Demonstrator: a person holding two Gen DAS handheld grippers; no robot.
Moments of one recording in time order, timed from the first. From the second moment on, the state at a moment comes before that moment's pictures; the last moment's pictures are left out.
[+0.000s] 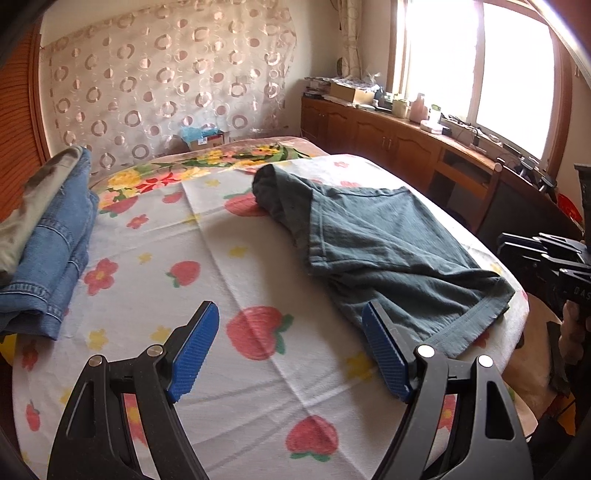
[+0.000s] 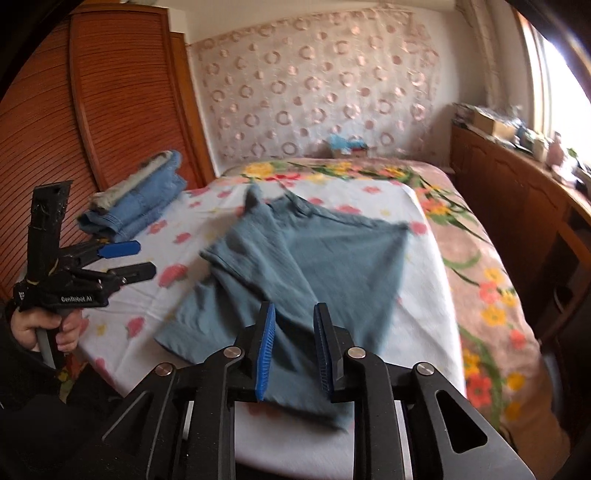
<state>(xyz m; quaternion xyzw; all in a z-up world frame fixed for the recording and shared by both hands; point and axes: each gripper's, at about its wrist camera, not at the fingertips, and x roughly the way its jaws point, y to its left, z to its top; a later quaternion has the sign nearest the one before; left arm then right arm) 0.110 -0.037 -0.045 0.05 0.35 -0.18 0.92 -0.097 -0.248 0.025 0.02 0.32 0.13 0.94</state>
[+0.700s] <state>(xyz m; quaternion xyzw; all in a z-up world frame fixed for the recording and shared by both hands) 0.116 0.012 -0.037 0.02 0.34 -0.14 0.93 0.027 -0.151 -0.010 -0.08 0.35 0.25 0.90</state>
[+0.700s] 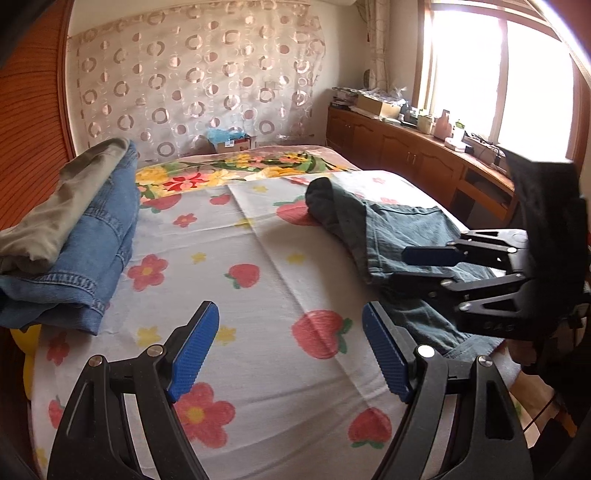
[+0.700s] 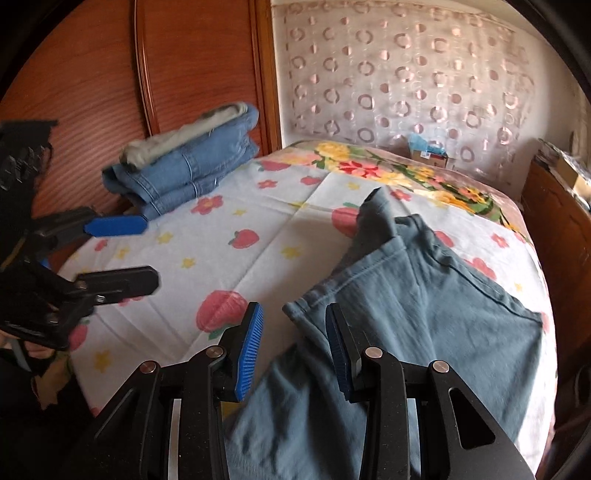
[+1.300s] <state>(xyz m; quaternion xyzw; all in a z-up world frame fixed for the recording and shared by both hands) 0.117 0.009 -0.048 0.02 0.36 -0.15 0.92 0.066 -0.149 0.001 -0.10 0.32 0.18 0.93</state>
